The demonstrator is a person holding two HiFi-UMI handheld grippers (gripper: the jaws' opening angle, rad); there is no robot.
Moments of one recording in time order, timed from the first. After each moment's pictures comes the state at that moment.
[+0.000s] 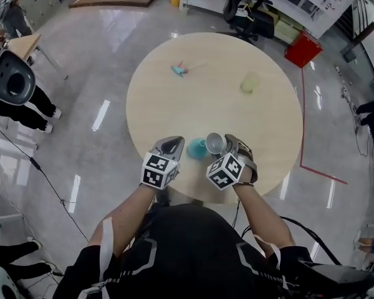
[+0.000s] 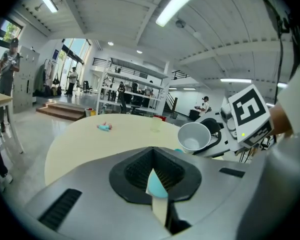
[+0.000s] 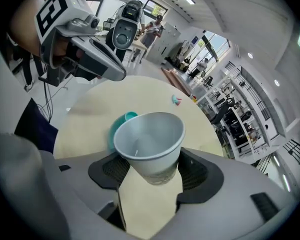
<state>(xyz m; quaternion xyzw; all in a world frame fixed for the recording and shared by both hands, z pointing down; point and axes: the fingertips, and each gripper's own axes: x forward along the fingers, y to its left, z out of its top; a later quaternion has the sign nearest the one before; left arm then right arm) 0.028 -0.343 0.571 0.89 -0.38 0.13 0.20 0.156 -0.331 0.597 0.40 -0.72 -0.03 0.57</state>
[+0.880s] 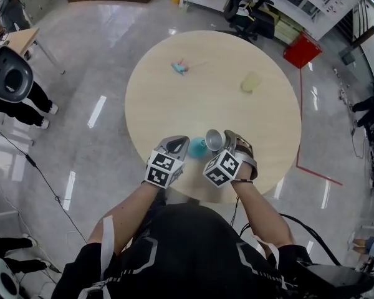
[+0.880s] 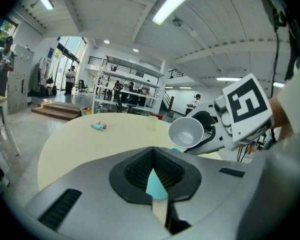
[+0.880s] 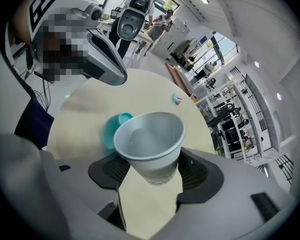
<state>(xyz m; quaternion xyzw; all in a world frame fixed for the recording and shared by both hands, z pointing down) 0.045 -0.342 0.577 0.90 -0.36 0.14 0.19 0.154 -0.343 0.595 0.39 -0.69 -0.07 0.61</state>
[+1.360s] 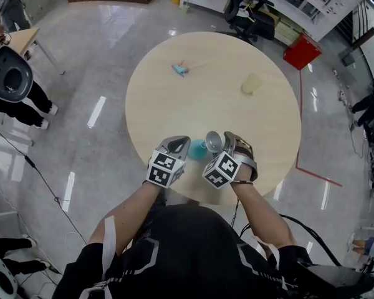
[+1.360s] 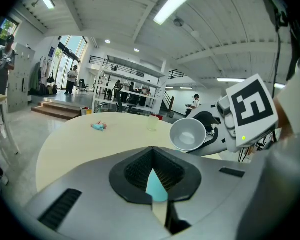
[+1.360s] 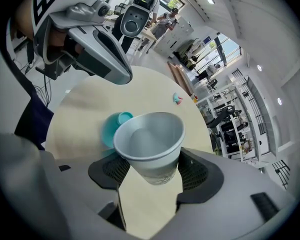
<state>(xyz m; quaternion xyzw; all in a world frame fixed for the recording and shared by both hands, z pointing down) 0.044 -0.348 0.577 0.90 -0.36 0.14 0.20 0.152 -0.344 0.595 0.38 -0.68 -0.08 0.63</state>
